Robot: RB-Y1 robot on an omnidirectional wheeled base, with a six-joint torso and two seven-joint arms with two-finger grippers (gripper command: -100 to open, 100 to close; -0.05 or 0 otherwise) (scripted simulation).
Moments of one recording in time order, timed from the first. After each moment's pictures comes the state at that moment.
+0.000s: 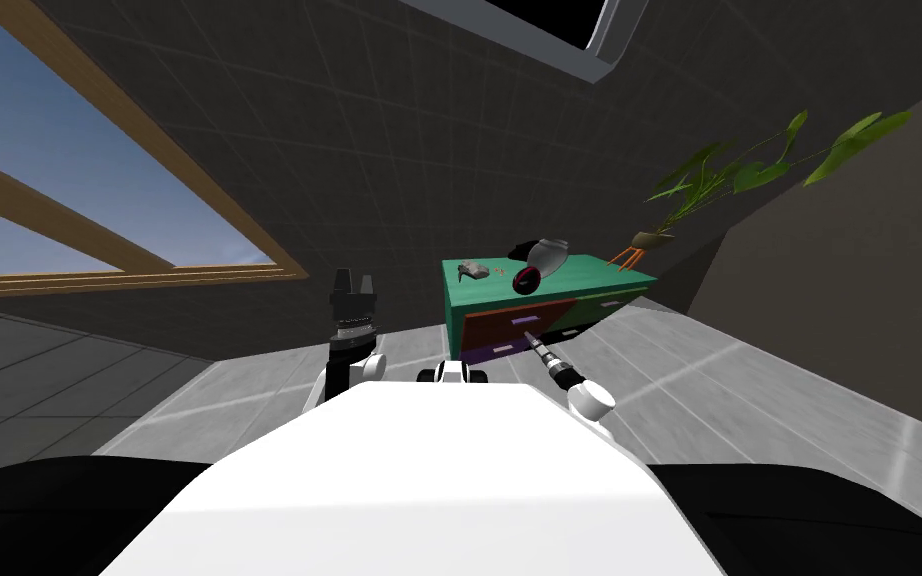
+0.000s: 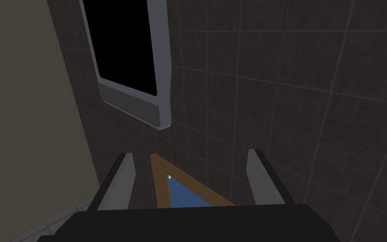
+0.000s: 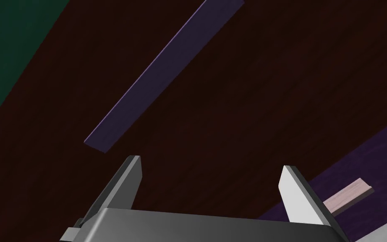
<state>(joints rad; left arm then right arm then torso) 0.47 -0.03 0.04 -2.27 -0.08 -0.57 0.06 0.30 -0.21 -0.58 -1.43 -1.74 0.80 -0.75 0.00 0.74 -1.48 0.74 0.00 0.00</state>
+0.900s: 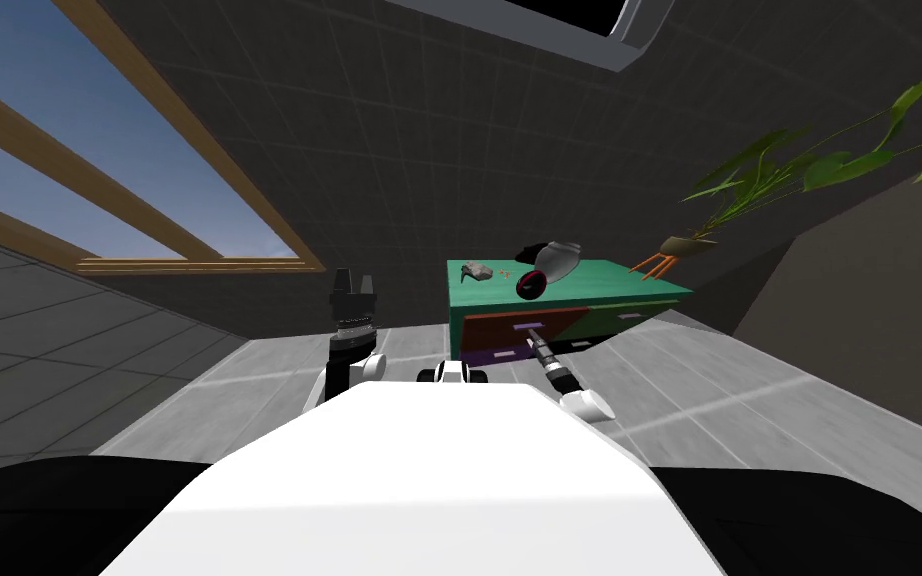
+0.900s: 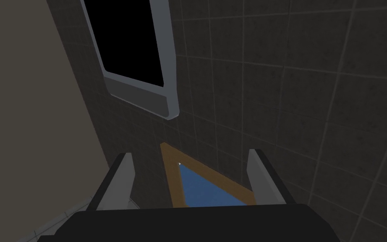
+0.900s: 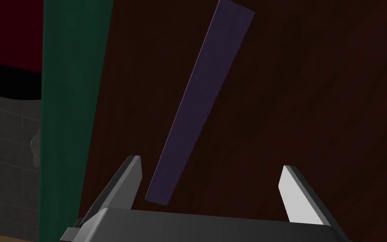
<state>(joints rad) 0.47 -0.03 0.04 -2.27 -0.08 -0.57 0.06 0.24 -0.14 -0.69 -1.31 -1.97 0.99 -0.89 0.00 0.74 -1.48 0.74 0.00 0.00</state>
